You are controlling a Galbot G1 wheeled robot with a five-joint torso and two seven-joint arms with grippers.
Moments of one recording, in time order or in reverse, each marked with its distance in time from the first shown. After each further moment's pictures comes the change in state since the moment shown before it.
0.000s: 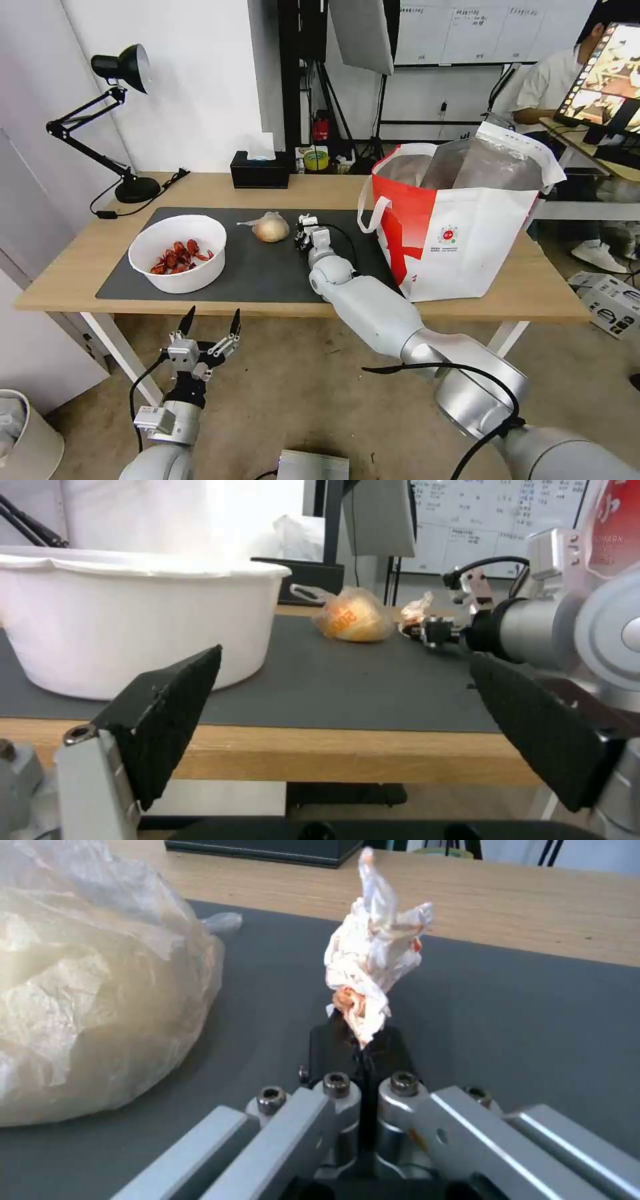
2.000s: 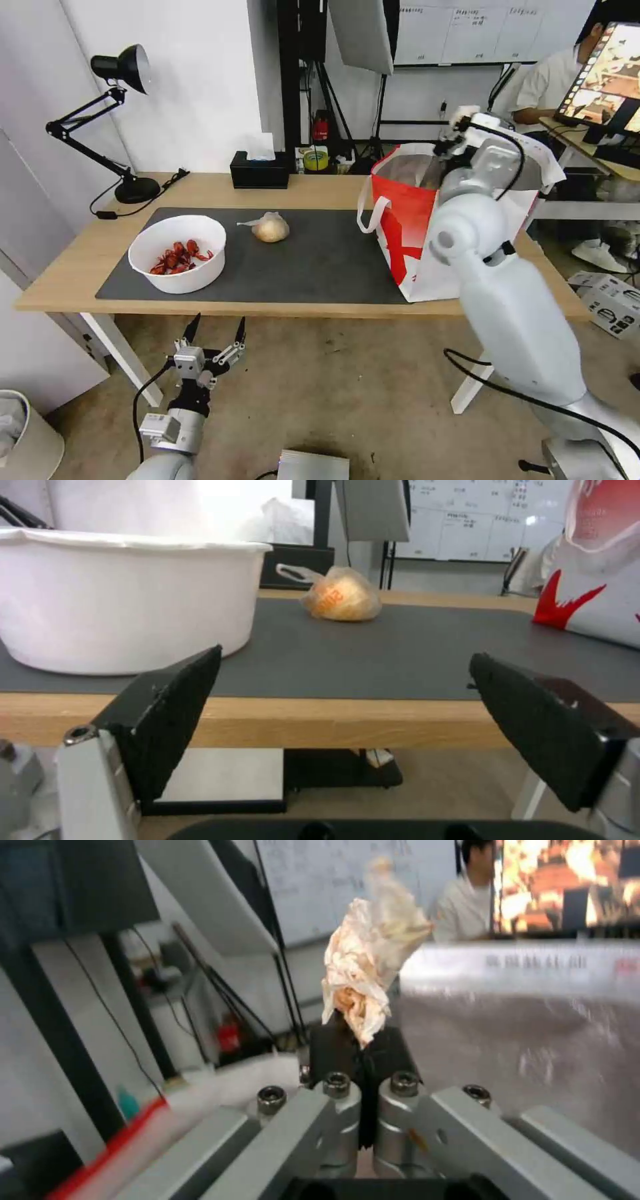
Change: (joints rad) left arm 0.032 -0.018 0.015 -0.006 0.041 0.002 0.004; right arm -0.249 -0.410 0.570 1.097 0.110 -0.421 0.606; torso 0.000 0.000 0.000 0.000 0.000
